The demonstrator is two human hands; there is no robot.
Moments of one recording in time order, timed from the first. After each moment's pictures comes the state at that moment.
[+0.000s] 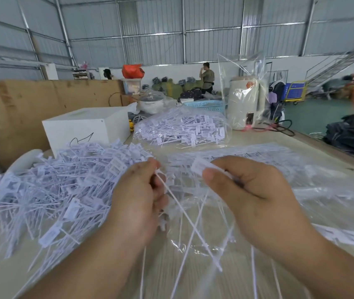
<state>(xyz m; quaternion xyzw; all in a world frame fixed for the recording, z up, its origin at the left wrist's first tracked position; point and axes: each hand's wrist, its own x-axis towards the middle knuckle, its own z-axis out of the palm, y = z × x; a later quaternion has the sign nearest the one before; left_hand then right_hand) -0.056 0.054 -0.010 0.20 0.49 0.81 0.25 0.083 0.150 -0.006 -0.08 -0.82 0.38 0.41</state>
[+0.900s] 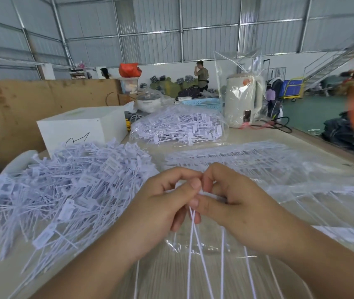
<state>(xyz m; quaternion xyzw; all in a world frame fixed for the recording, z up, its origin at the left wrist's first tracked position) -0.045 0.049 -0.012 0.51 0.56 0.60 0.25 0.082 0.163 -0.016 -0.03 -0.84 0.49 0.25</state>
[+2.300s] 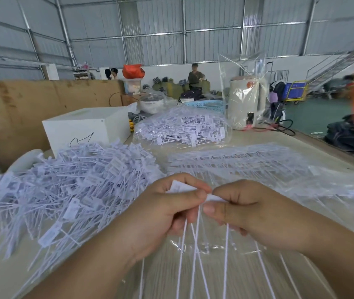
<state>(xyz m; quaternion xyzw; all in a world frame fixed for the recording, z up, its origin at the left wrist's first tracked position) -0.048 0.043 -0.006 0.44 0.56 0.60 0.36 0.093 0.174 -0.005 -0.07 -0.88 0.45 0.14</state>
